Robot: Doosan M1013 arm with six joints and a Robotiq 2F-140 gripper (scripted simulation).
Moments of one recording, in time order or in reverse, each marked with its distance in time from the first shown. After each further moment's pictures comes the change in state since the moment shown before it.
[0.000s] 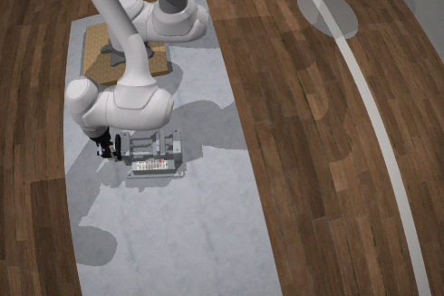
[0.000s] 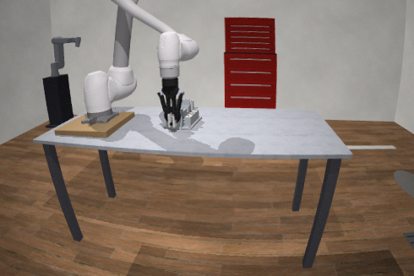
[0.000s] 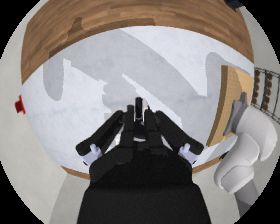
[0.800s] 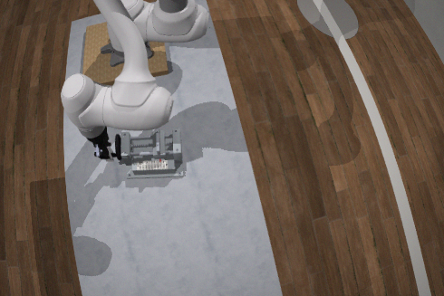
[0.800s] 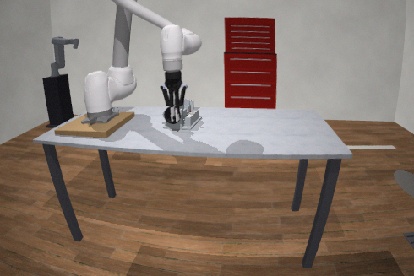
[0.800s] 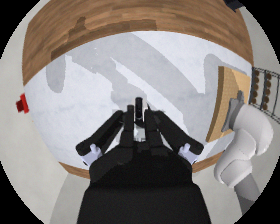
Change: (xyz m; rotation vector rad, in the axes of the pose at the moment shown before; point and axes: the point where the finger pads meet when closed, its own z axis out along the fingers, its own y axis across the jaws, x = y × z) arm 0.000 -0.017 -0.032 0.003 0.000 0.000
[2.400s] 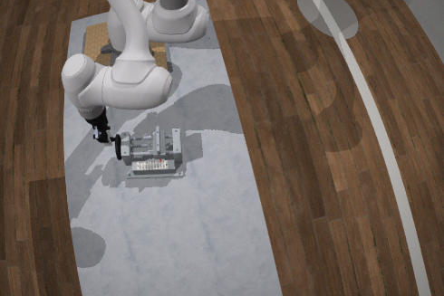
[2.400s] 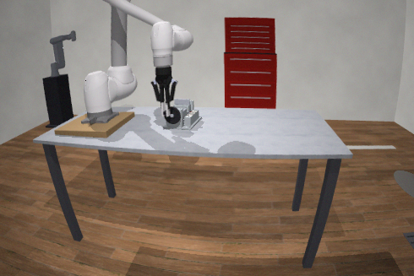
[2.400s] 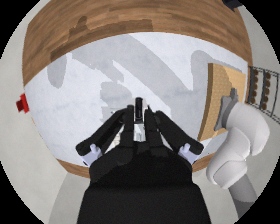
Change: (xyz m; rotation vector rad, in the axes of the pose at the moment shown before) arm 0.000 0.047 -0.021 0.000 0.000 0.000
